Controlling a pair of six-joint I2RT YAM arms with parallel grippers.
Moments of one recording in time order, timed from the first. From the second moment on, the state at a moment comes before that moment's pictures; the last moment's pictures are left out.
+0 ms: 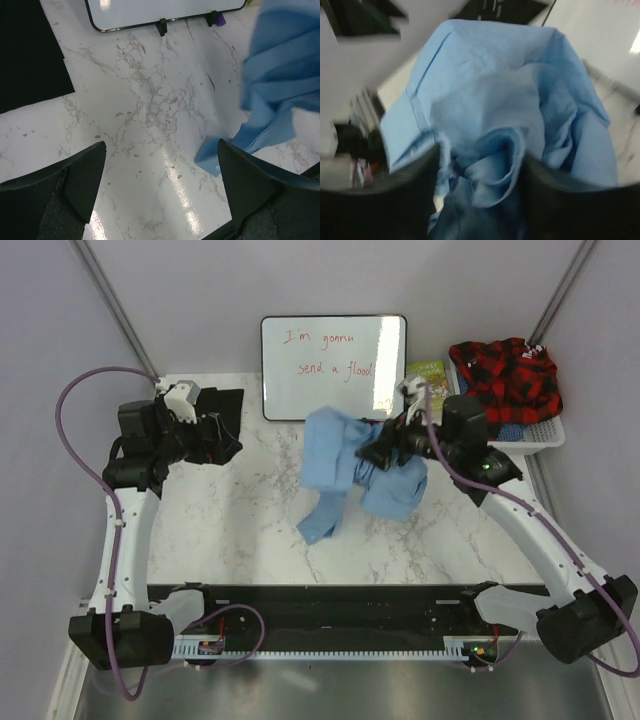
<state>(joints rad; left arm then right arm) 0.09 1.10 1.20 -0.65 0.55 0.01 0.36 1.16 1.20 -0.21 -0.59 0.23</state>
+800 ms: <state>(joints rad) 0.08 1.12 0.88 -0.72 0.83 0.21 0.69 1.57 1.14 -0.46 -0.36 -0.10</state>
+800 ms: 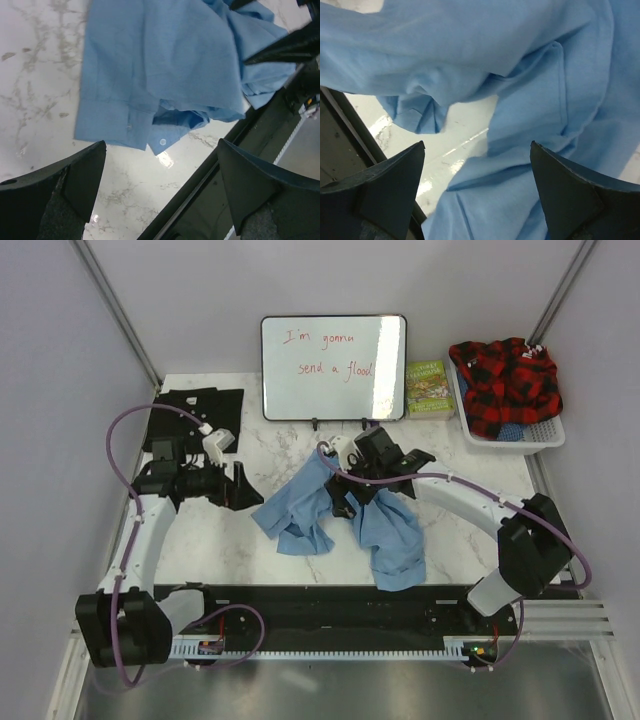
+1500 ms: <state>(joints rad) -0.39 1.31 0.99 -0.72 0.34 0.34 0.38 1.48 1.03 -0.81 -0.17 -0.36</state>
